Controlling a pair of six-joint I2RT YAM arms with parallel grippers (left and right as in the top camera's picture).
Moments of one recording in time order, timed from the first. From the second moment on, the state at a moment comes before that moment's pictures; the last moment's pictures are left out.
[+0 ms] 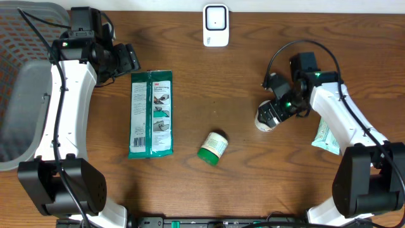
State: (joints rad) left arm 0.05 1.74 1.64 -1.02 0.17 -0.30; right arm 0.11 1.75 1.26 -0.92 -0.25 -0.40
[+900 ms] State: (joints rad) left arm 0.05 1.74 1.64 -1.02 0.17 -0.30; right arm 0.20 1.75 1.29 -0.91 -0.21 -0.16
